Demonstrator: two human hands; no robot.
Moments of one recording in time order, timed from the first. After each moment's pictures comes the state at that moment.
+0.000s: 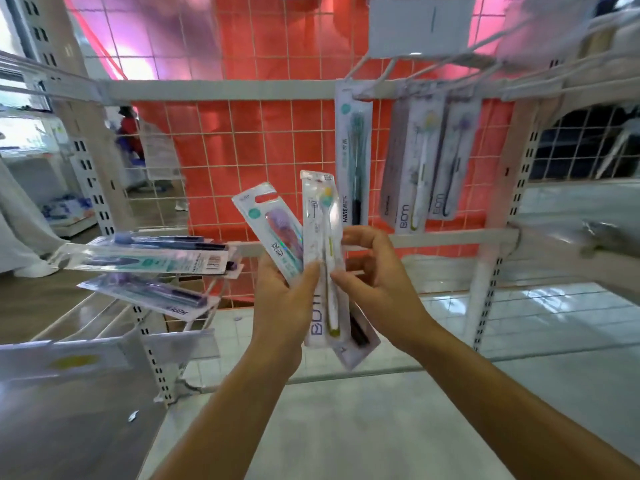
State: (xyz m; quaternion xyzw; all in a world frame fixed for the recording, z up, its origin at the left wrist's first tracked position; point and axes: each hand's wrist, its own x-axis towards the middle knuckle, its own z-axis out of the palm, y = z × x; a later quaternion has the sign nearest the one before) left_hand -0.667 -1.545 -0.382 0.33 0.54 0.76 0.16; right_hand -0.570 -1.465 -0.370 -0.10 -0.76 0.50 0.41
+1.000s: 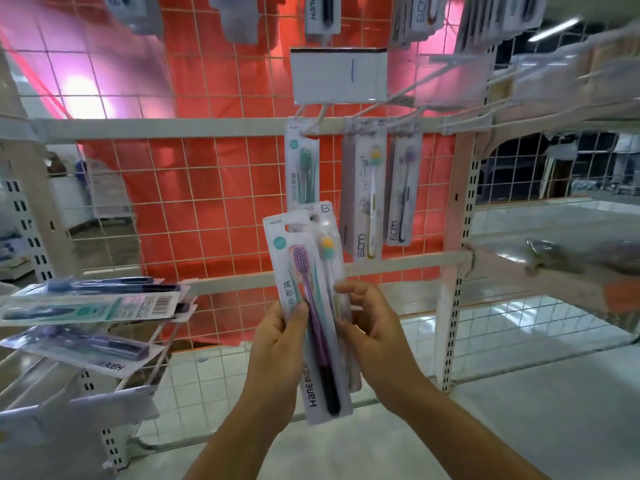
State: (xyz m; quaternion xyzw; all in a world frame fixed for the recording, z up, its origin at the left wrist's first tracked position) left_hand -0.633 -1.516 -0.391 0.36 0.55 0.71 0.26; right_hand -0.534 -1.443 -0.398 -0.14 -0.68 0.55 0.46
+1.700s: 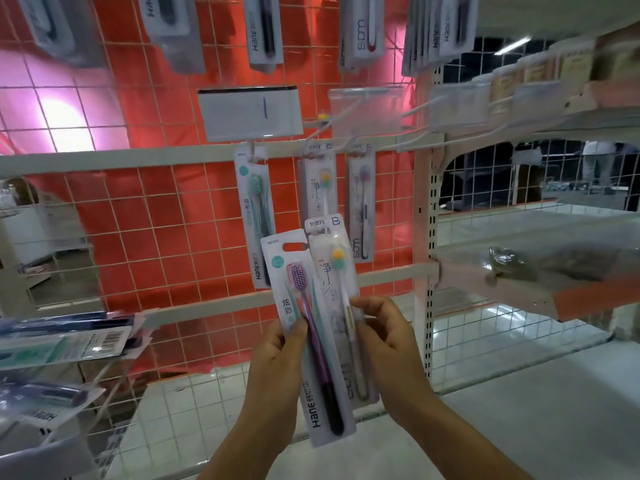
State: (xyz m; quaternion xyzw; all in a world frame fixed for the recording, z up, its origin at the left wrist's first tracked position) left_hand -0.583 -1.480 -0.380 0.34 0.57 0.70 0.28; right_hand -0.481 -1.405 -0.393 -0.21 -0.61 0.56 0.52
